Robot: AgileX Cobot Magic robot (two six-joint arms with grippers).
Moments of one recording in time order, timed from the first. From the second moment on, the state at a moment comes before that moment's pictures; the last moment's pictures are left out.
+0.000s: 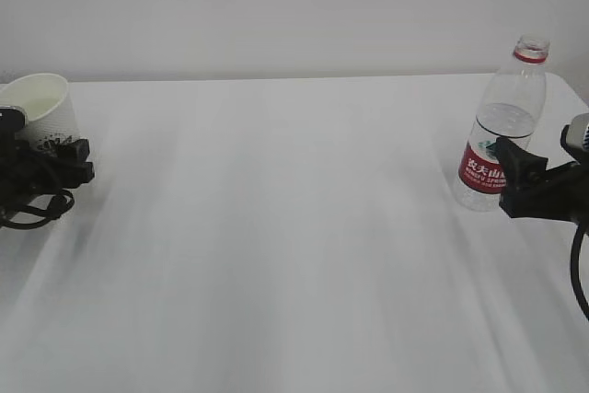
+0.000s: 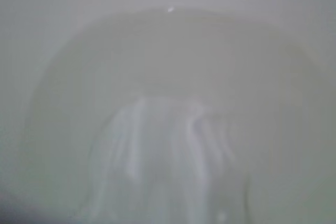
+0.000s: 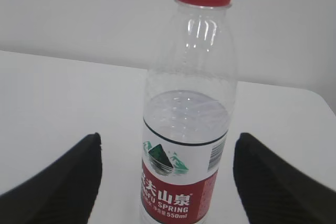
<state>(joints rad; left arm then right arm) -0.03 2.15 -0.77 -0.01 -1.04 -0.02 0.16 1.68 -0.31 0.07 -1.14 -0.14</state>
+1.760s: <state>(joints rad) -0.03 2.22 -0.79 0.03 -1.12 -0.10 0.16 1.68 -0.31 0.06 -1.14 -0.14</state>
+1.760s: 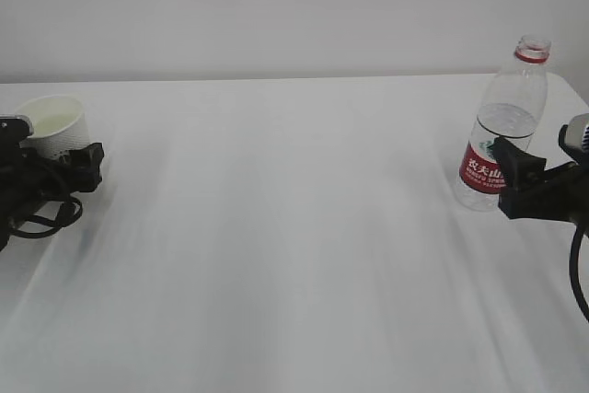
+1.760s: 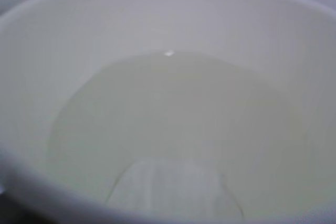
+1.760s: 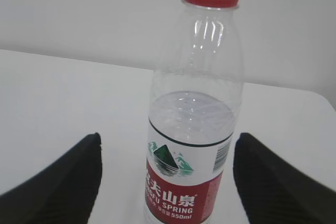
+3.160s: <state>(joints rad) -0.03 2.02 -0.47 0.02 -1.14 -0.10 0.16 1.68 -0.31 0.06 -1.14 -0.14</state>
